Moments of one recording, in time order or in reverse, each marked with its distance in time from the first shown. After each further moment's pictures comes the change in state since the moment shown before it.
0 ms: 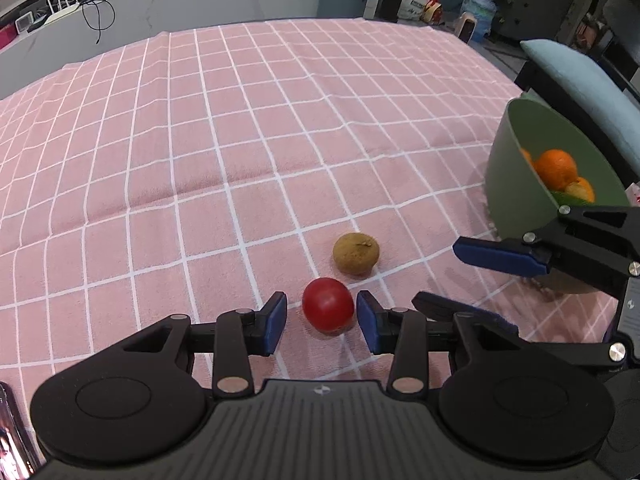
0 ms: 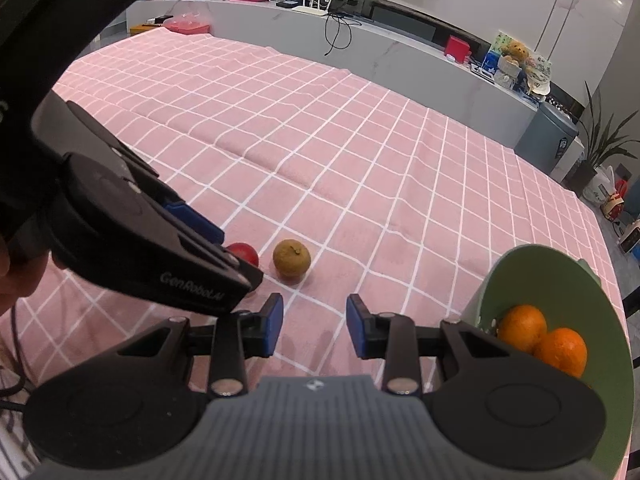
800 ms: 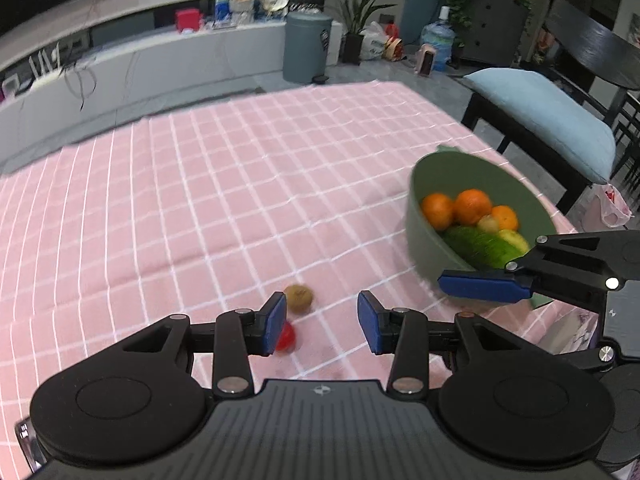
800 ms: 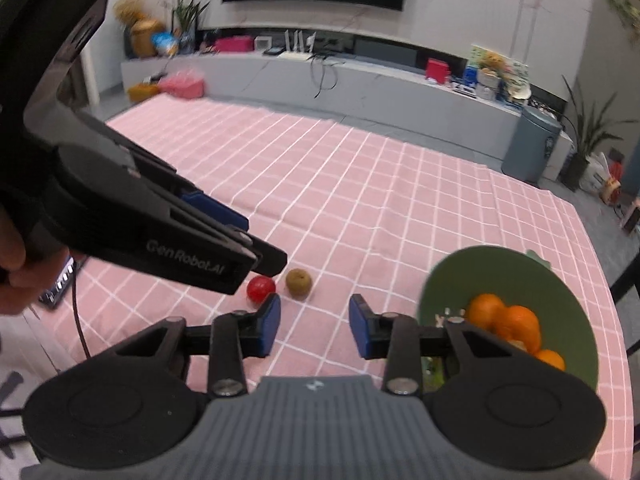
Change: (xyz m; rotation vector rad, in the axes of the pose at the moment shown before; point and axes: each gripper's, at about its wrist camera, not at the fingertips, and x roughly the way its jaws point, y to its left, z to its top) left arm -0.073 -0.035 0.009 0.098 -0.132 -0.026; right arm -0.085 -0.017 -0.007 0.111 -0.115 0.047
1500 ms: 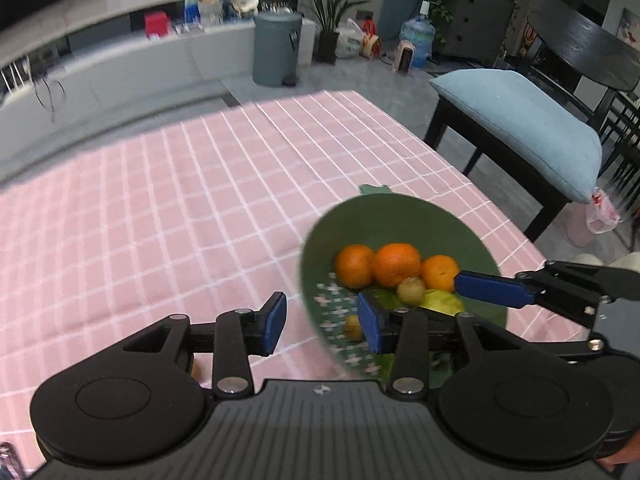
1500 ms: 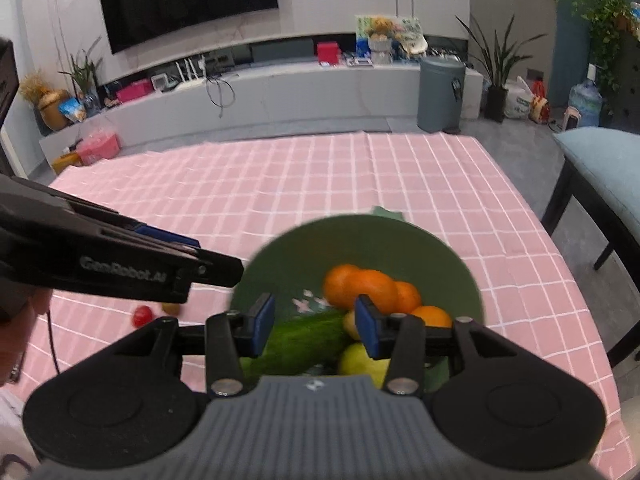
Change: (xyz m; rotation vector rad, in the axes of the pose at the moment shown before) left arm 0.023 -0.095 0.060 0.038 -0.004 -0.021; right arm -0.036 -0.120 -0.023 0.333 -0.030 -0.119
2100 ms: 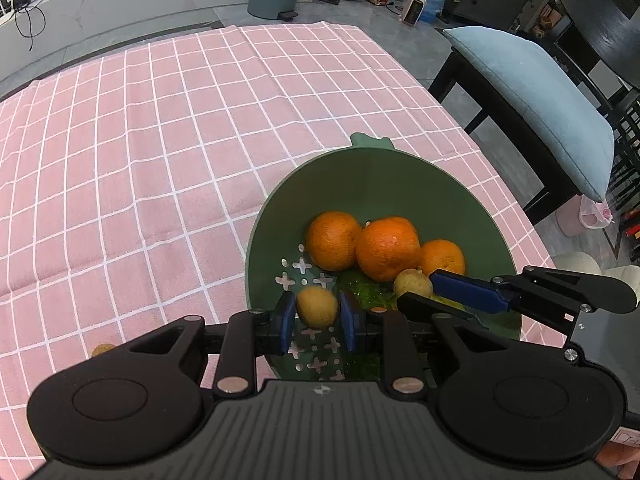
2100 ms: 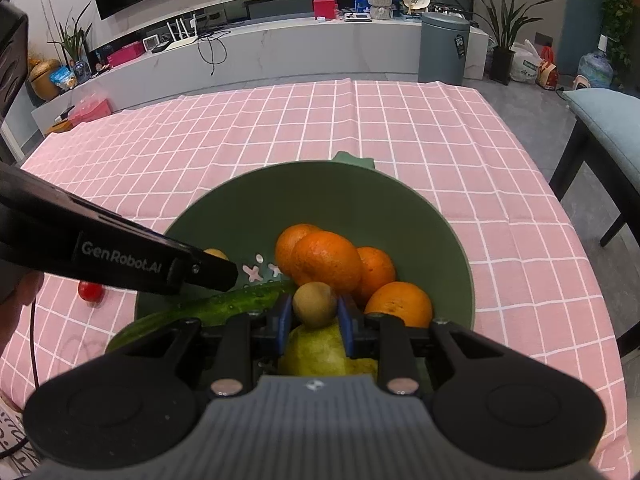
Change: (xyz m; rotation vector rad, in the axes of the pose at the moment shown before) left arm 0.084 -0.007 0.015 -0.111 0.202 -0.097; right arm 0.061 -0.044 -0.004 0.000 0.146 -0.004
